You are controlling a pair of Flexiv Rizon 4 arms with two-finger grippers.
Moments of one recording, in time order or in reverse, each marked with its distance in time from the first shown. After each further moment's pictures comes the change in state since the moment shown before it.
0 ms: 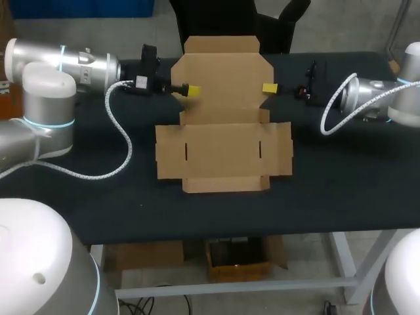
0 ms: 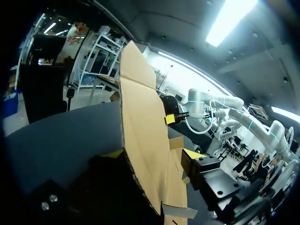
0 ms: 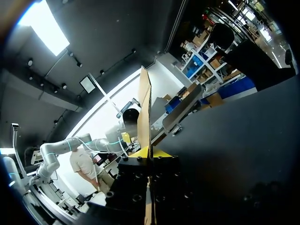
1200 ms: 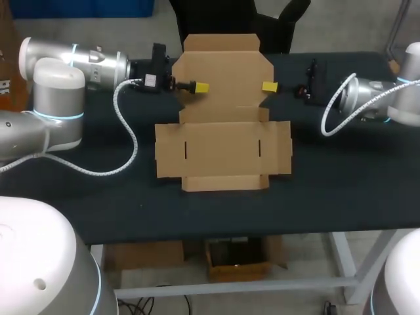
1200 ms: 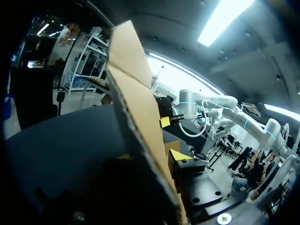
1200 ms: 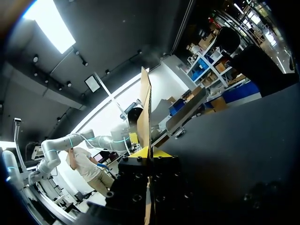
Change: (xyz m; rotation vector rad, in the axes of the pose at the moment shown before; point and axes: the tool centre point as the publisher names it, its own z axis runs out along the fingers) left arm 0.003 -0.007 0.021 0.013 0.078 0.028; right arm 0.003 0.004 0.002 -0.015 0.037 -0.040
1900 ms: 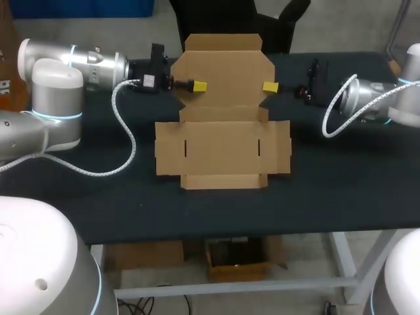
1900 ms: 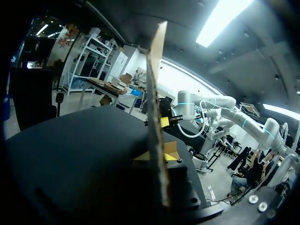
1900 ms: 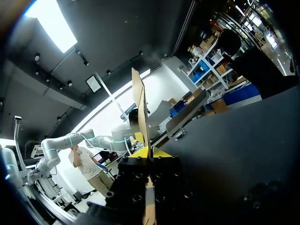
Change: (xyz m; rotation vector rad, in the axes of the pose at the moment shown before) left arm 0.001 0.000 -0.003 0.010 0.008 0.007; right arm 0.002 0.000 -0.001 -0.011 0.005 -0.015
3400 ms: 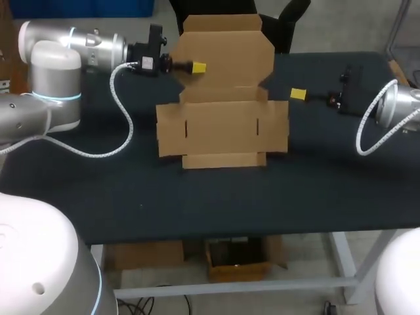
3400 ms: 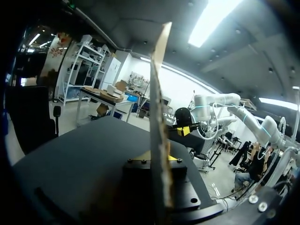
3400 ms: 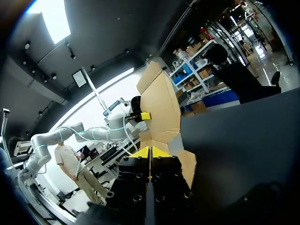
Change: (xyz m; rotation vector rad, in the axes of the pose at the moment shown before) left arm -0.017 -0.045 -0.005 0.024 0.040 0.085; right arm 0.057 -0.008 -0.067 0.014 -0.228 -0.051
